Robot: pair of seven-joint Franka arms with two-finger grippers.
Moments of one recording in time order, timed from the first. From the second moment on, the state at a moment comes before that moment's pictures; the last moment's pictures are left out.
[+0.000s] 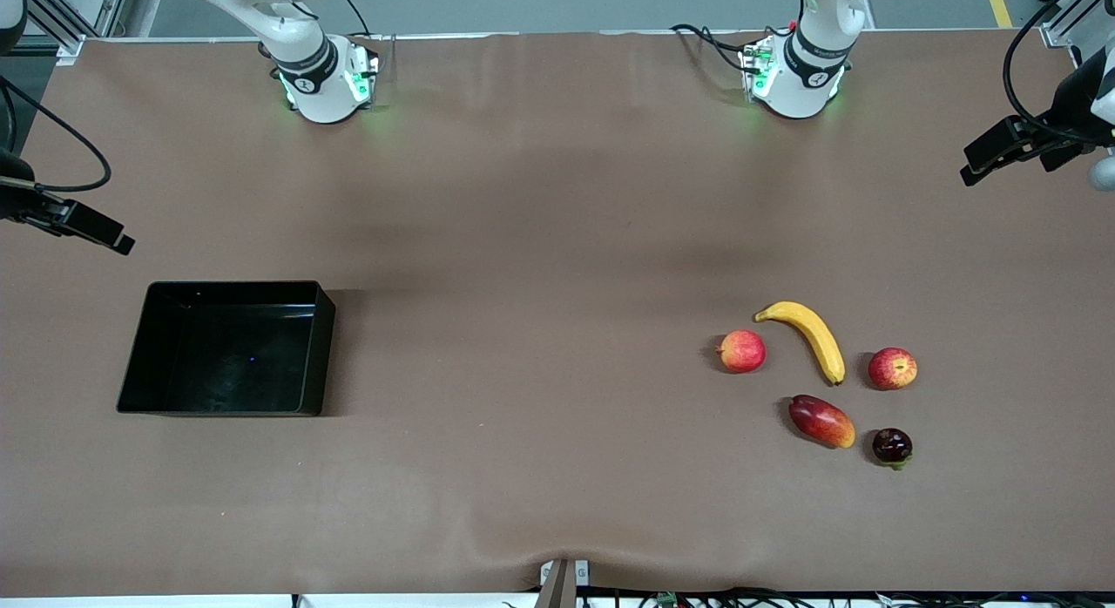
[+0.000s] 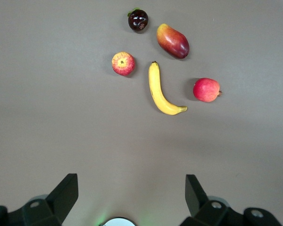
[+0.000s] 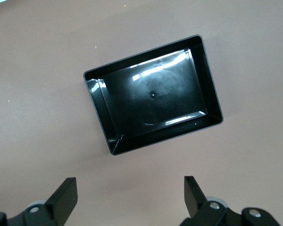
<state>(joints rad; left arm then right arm) 0.06 -0.08 -0.12 -1.57 0.01 1.47 -0.22 -0.03 0.05 -0.03 -1.53 0.03 1.57 0.24</state>
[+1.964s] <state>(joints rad) 0.23 0.44 -0.13 -1.87 0.05 2.32 -0.21 -0.28 0.50 -0.04 -1.54 0.02 1.89 -0.03</state>
